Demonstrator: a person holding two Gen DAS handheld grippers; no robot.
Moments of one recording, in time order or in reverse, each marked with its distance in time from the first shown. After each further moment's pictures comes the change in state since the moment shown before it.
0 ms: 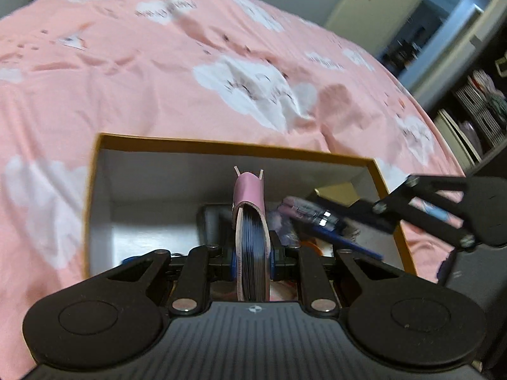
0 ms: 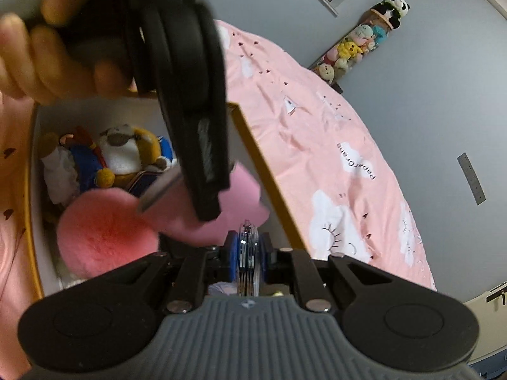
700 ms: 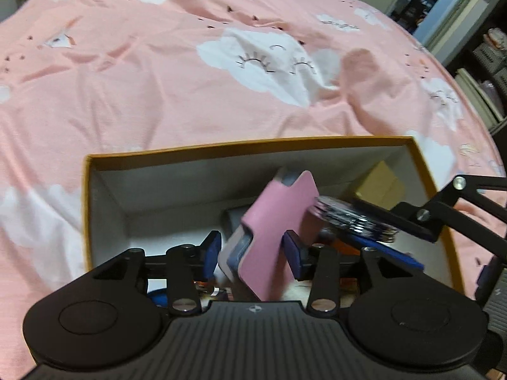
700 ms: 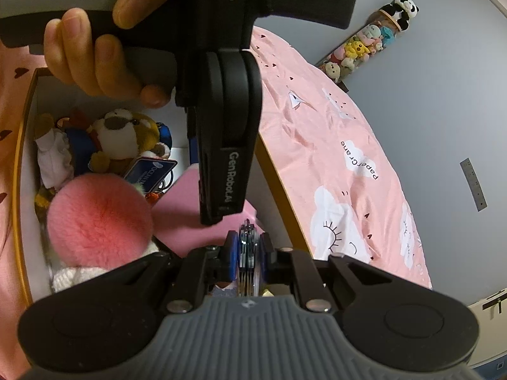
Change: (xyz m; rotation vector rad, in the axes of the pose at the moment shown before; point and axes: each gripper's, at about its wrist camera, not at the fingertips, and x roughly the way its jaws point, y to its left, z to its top) left arm 0.026 0.002 0.020 0.075 0.083 0.180; right arm 0.020 -0.005 -0.011 -0.049 0.021 0.004
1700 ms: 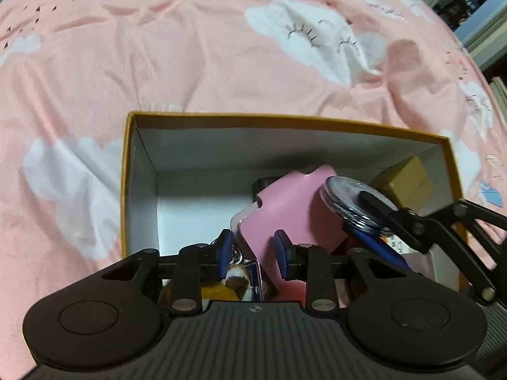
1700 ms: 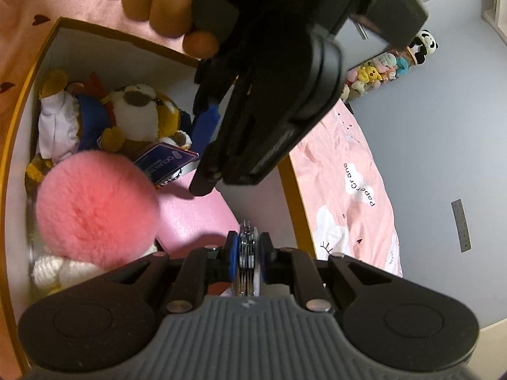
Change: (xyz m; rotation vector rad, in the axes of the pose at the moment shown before) left arm 0.012 0.017 0.003 -0.154 0.167 0.032; right arm 0.017 0.018 -0.004 -0.168 -0.023 -0.047
